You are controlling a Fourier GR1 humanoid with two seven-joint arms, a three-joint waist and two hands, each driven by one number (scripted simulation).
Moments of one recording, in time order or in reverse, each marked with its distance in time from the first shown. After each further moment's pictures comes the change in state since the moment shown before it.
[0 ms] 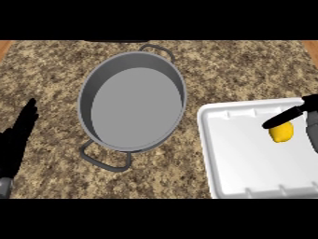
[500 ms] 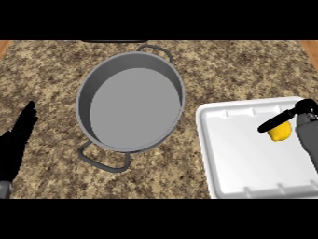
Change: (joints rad) left arm 0.026 -0.019 0.024 -0.012 -0.019 -0.018 0.003; right arm -0.024 0.046 -0.012 0.126 0.044 0.001 -0.022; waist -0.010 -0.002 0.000
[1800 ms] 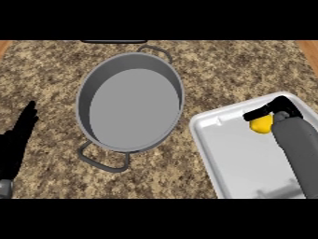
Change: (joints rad) left arm 0.001 -0.089 0.097 0.003 -0.099 -0.090 0.024; right arm -0.058 0.111 0.015 0.085 0.134 0.036 -0.103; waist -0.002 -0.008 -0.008
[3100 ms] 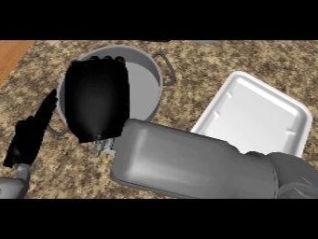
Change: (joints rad) left arm -0.119 -0.029 -0.067 0.040 -0.040 -0.037 0.025; right arm -0.721 0.323 0.805 -0.345 0.242 -0.146 0.115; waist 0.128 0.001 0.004
